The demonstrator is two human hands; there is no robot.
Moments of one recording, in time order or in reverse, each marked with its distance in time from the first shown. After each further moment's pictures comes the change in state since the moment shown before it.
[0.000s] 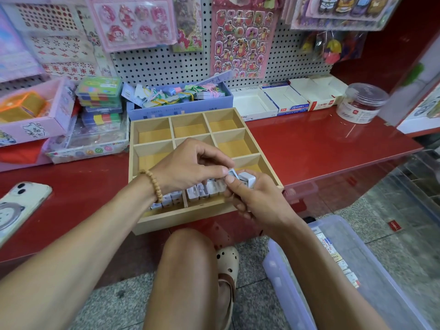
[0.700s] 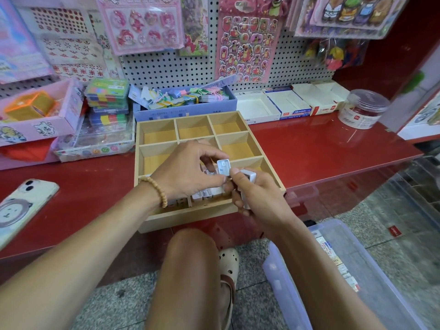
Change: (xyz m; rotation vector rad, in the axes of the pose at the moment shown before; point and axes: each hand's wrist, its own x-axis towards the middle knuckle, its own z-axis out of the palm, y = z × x) left_hand -0.012 -0.001 0.000 0.319 0.196 0.065; right_hand 0.003 -0.006 0.012 0.002 0.089 0.004
